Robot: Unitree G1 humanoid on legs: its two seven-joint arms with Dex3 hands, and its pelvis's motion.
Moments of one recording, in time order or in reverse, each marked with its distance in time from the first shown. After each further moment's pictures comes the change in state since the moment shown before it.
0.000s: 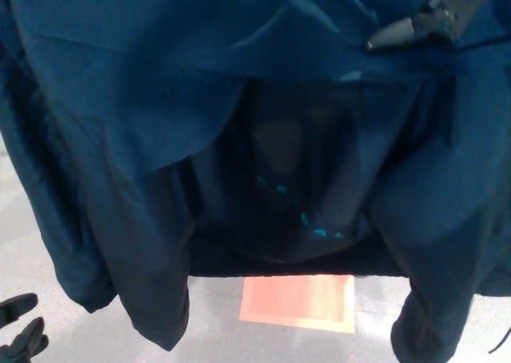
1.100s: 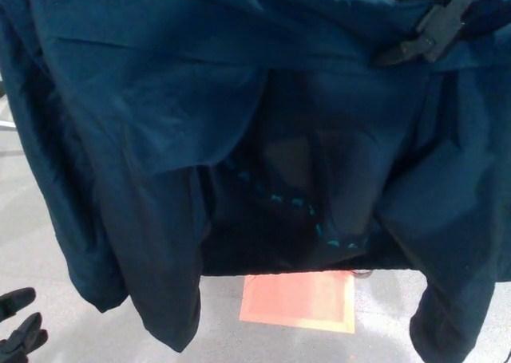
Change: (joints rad) left_arm 0.000 0.007 -0.002 -0.014 -0.016 -0.008 -0.011; right_arm 0.096 0.090 -0.091 0.088 -0.373 -0.242 -0.210
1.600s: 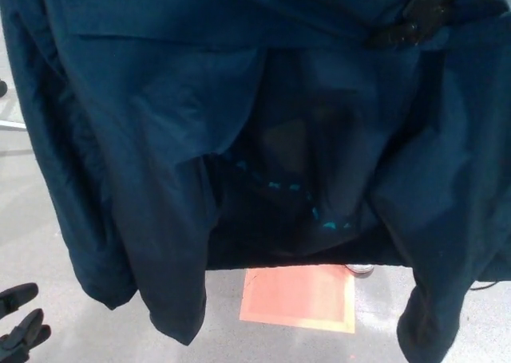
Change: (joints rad) left_arm 0.002 -0.001 0.002 -0.030 0.000 0.000 -0.030; right_arm 0.000 0.072 -0.016 0.144 -0.082 -0.094 -0.261
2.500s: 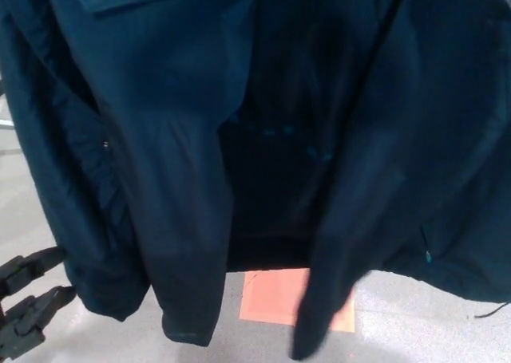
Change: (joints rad) left_arm 0.126 -0.045 -0.010 -0.372 -0.071 0.016 -0.219; right_arm -0.267 0.186 0.029 0.403 -0.145 -0.008 -0.410
